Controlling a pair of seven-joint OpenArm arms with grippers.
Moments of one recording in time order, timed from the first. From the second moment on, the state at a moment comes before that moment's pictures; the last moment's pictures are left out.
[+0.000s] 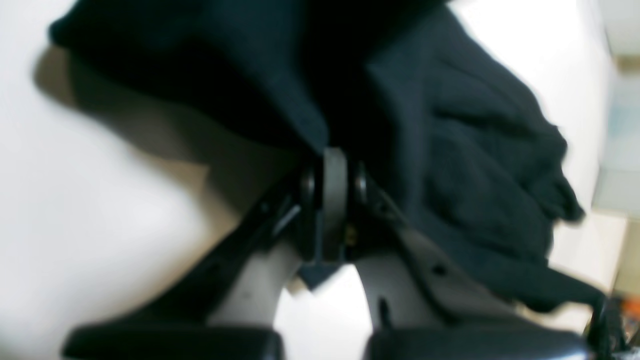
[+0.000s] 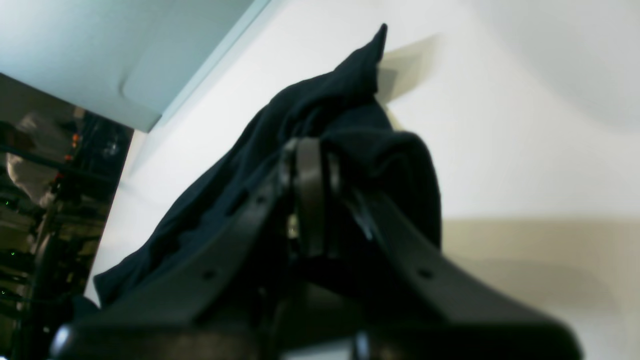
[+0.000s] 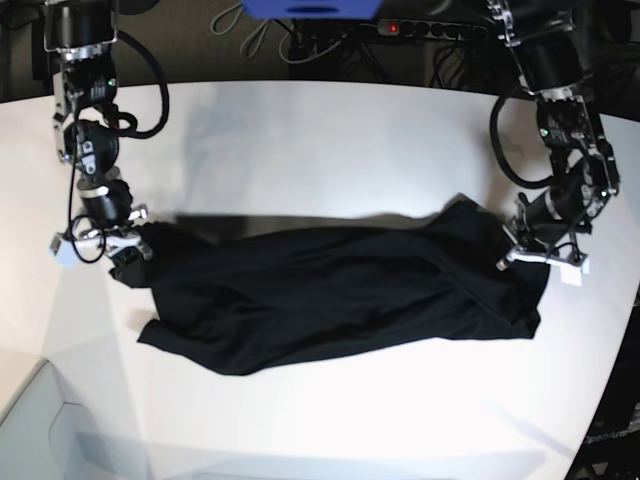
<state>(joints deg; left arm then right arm) -3.5 -12.3 -22.8 83.6 -46.3 0.1 56.1 -6.4 18.0 3.9 83.6 58.7 4.0 -8.0</state>
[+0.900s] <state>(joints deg) -4.1 -15.7 -40.6 103.0 -65.2 -1.0 63.6 -18.7 27.6 4.0 104.5 58.7 4.3 -13.3</state>
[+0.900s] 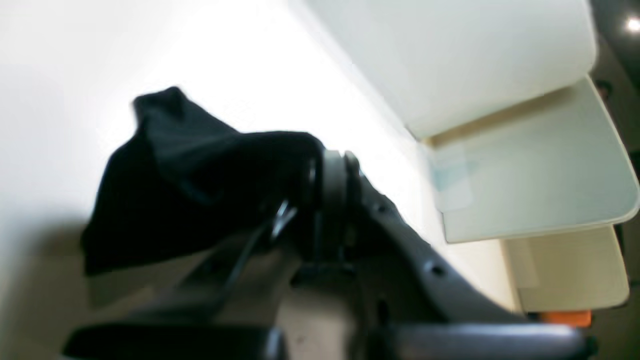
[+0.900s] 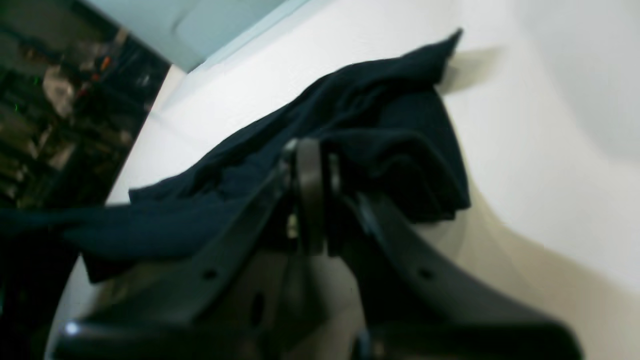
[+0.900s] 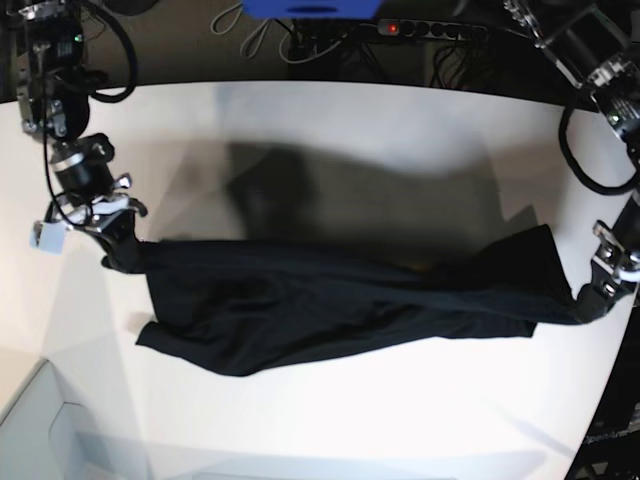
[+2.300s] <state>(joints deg) -49.1 -22.4 -0.3 78.9 -65.1 -0.8 57.0 12.5 25.4 10.0 88.1 58.8 4.6 -21.3</state>
